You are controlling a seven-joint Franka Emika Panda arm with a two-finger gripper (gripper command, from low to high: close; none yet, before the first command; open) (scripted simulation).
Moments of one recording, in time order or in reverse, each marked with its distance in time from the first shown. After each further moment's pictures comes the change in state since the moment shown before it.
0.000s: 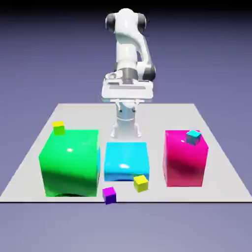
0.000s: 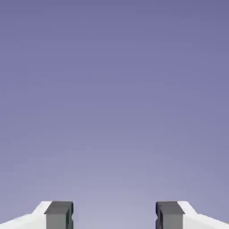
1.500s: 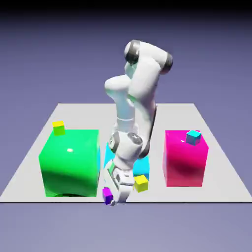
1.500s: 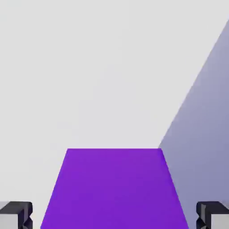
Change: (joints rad) arm 0.549 1.226 -0.599 0.498 -0.168 -0.026 -1.573
